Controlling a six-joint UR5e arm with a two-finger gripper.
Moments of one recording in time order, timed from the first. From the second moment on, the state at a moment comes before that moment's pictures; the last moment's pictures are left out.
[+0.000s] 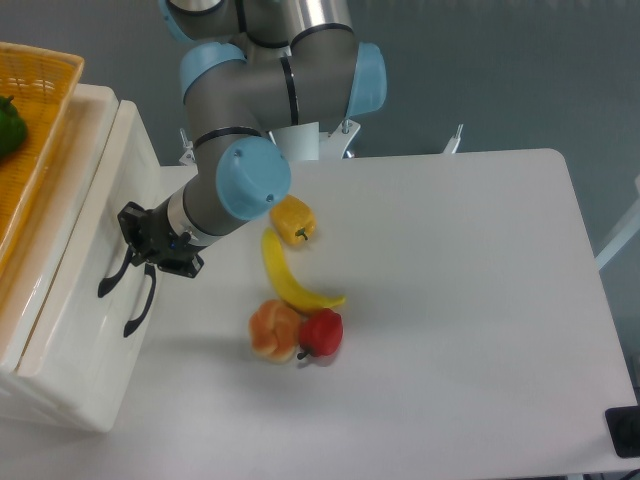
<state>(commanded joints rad) 2.22 -1.87 -1.57 -1.48 0.95 0.74</state>
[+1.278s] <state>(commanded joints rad) 2.53 -1.88 -1.53 -1.31 1.00 0.76</state>
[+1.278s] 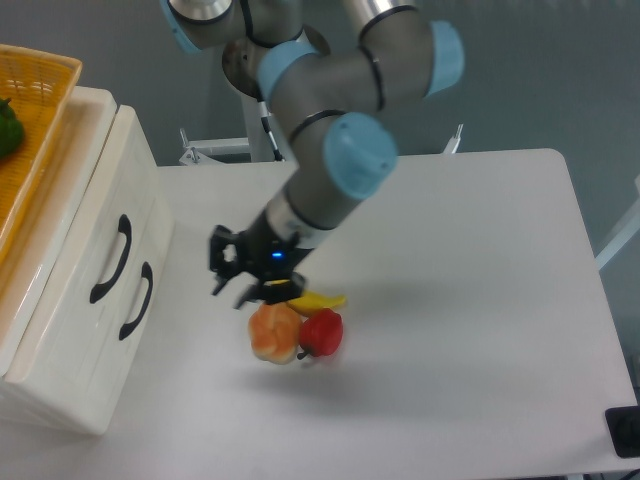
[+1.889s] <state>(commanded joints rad) 2.65 -1.98 -1.52 -1.17 1.25 1.25</state>
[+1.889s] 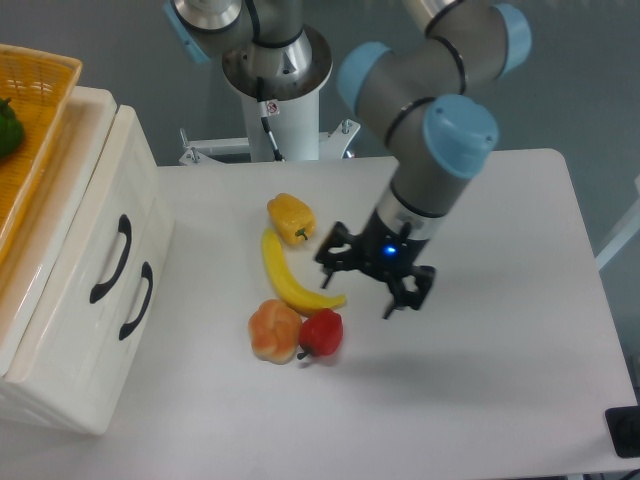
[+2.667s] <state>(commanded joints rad) 2.77 -2.12 -1.45 -1.10 1.50 1.77</state>
